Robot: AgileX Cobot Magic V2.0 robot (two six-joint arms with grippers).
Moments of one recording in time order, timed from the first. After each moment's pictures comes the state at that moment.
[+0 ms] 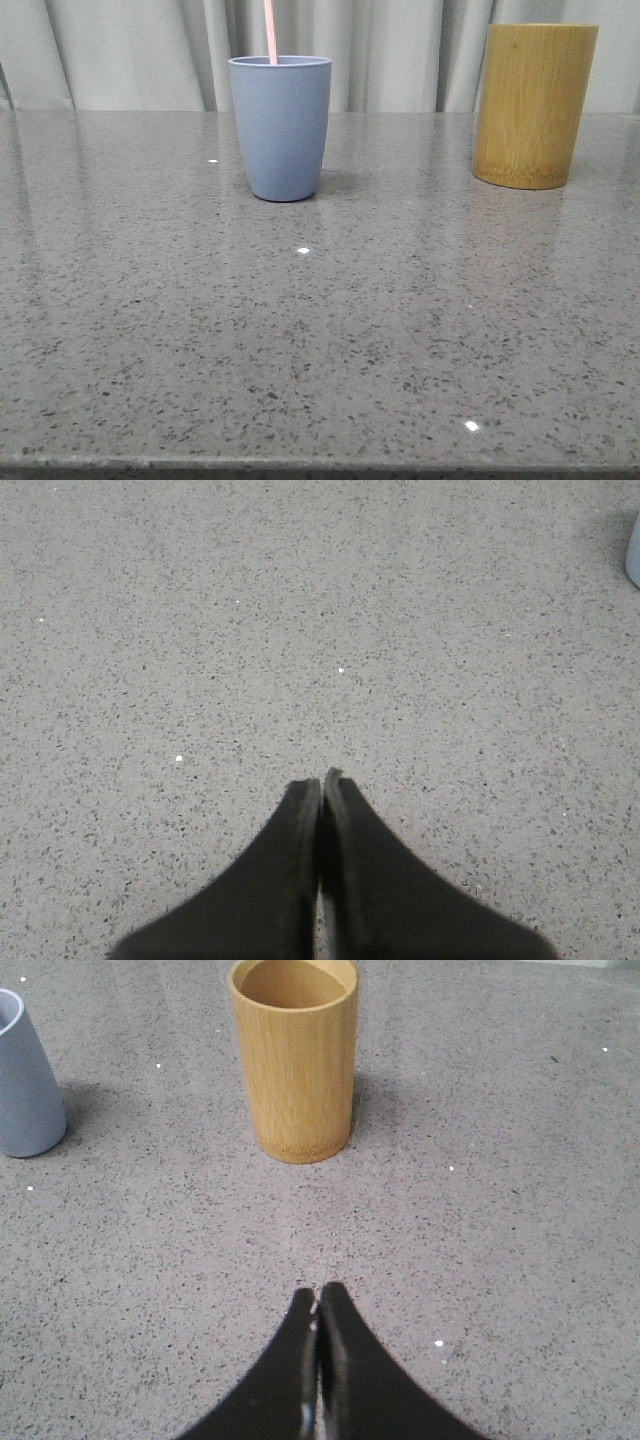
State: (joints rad) left arm -0.34 0.59 -0.75 0.27 0.91 -0.33; right arm 0.10 0.52 -0.68 0.13 0.71 -0.06
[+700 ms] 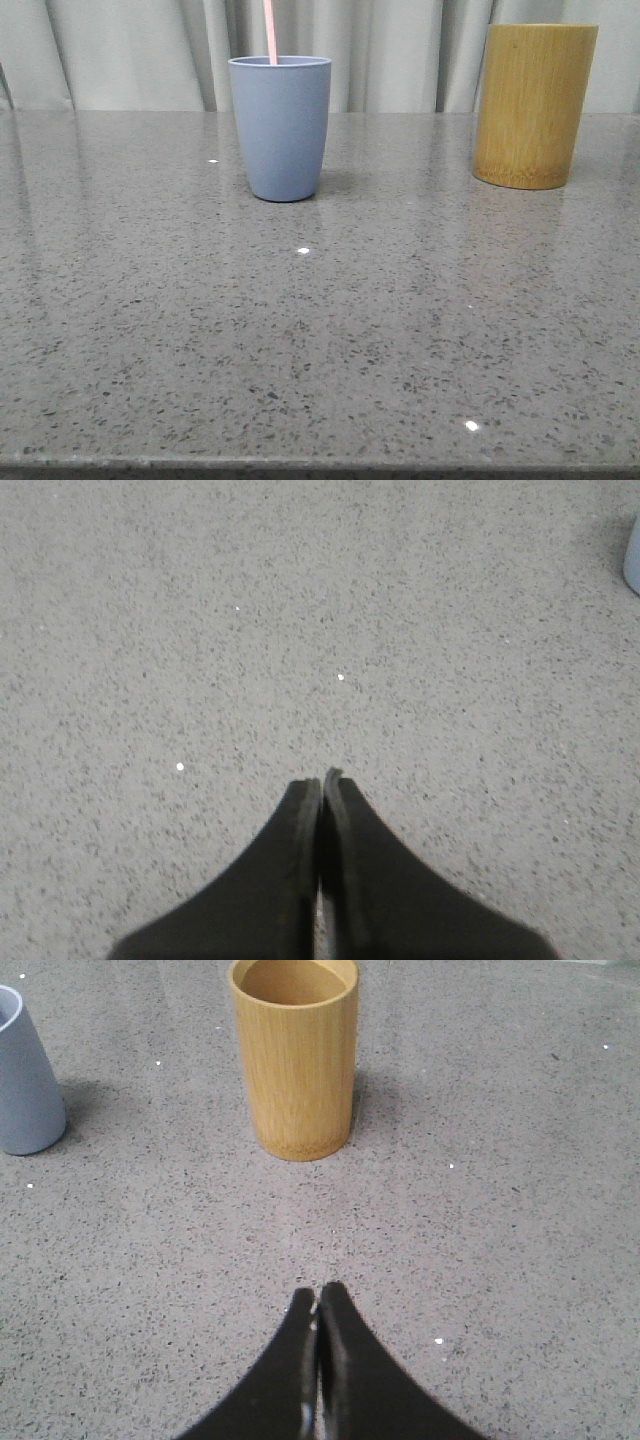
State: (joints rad) left arm -0.34 0.59 -0.74 0.29 0.88 -0.33; right arm 0.10 0.52 -0.68 0.13 0.71 -0.06
